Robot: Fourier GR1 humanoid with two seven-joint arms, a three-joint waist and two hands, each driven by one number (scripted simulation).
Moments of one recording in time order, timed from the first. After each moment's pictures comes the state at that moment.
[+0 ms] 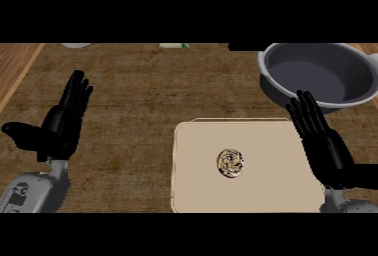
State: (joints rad) left arm -0.21 0.35 -0.14 -1.54 0.26 0.28 0.03; right arm -0.05 -0.28 0.13 -1.66 -0.37 -0.03 -0.09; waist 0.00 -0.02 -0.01
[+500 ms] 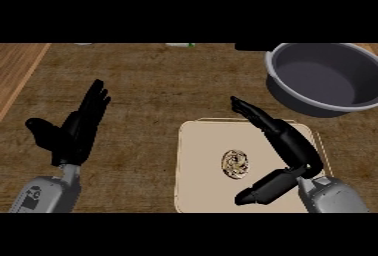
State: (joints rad) left arm -0.20 0.32 -0.20 -1.55 0.28 0.26 0.13; right arm -0.24 -0.32 0.35 -1.64 -0.18 0.17 -0.16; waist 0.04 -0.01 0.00
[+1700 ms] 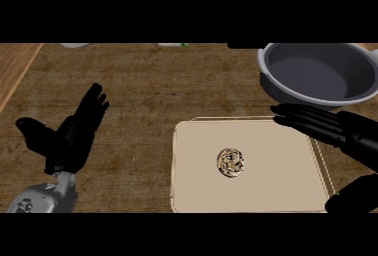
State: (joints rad) left arm -0.15 0.30 -0.19 -1.67 0.26 0.28 0.28; right arm -0.27 -0.79 0.23 -1.88 0.11 0.49 -0.15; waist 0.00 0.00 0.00
